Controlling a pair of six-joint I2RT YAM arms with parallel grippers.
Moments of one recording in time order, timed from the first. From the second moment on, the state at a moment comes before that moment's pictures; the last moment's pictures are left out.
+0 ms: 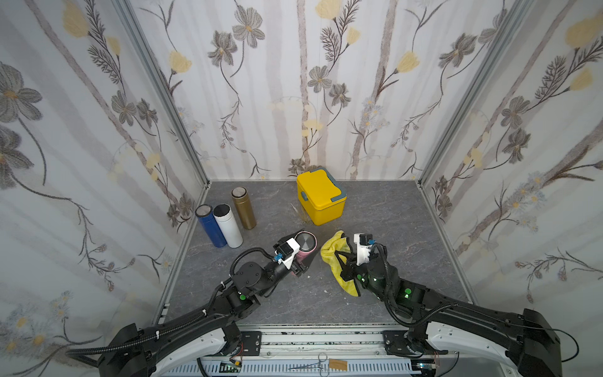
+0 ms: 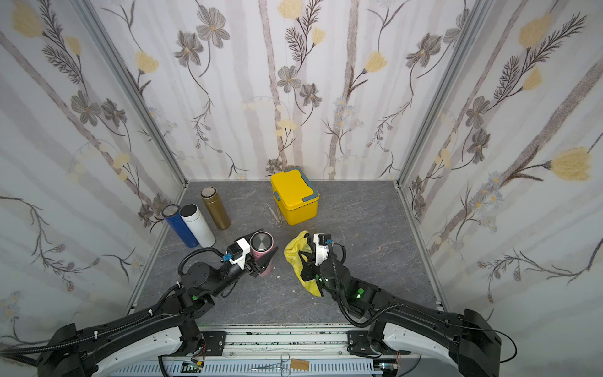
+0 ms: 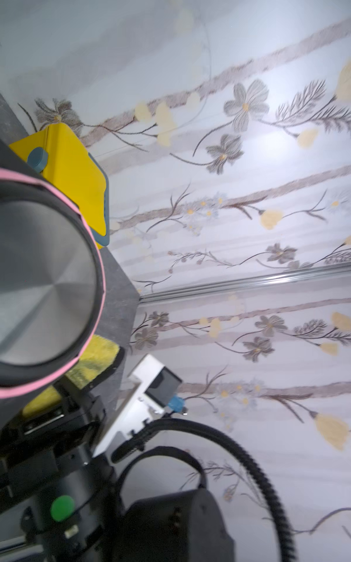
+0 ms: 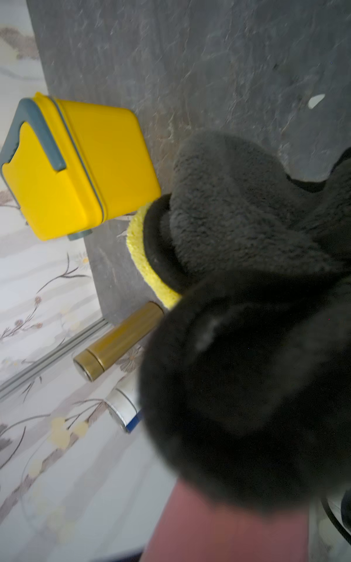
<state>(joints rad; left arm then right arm) -0.93 0.84 0.39 0.76 -0.08 0.14 1.01 0.94 0.47 0.16 0.35 0.64</state>
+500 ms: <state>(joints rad) -0.93 0.69 0.45 0.66 -0.47 -0.27 1.10 1.30 0.44 0.38 0.24 0.64</state>
